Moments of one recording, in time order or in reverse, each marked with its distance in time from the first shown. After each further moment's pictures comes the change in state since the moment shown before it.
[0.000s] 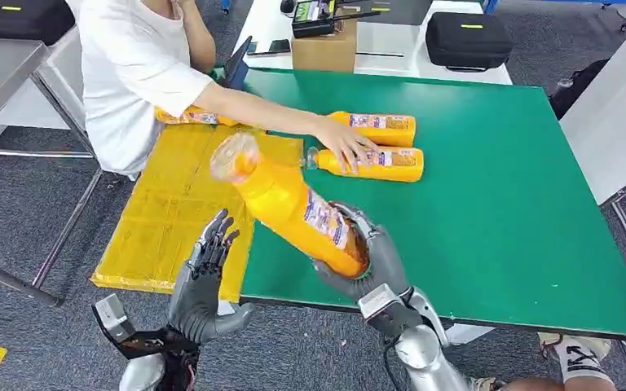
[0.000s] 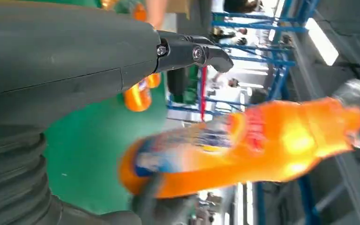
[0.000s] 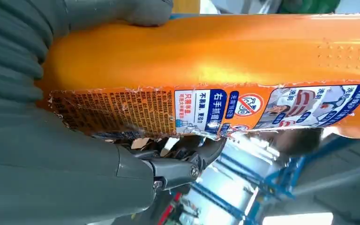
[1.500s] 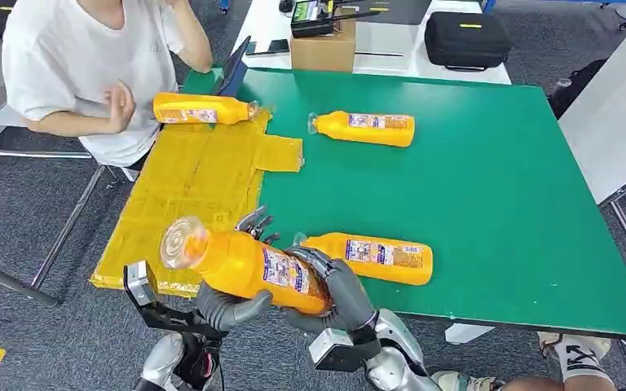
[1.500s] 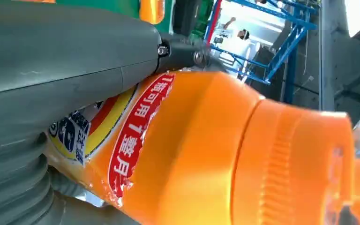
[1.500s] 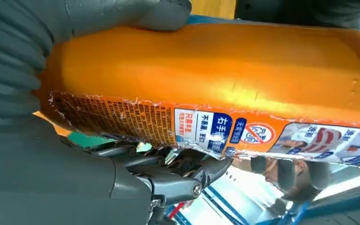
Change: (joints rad) left arm -0.079 -0.009 -0.102 0.108 0.290 -0.101 0.151; right arm -0.008 -0.033 0.180 0.175 0.163 -0.058 -0.024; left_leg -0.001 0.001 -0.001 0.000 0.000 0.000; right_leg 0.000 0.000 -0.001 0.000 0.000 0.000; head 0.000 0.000
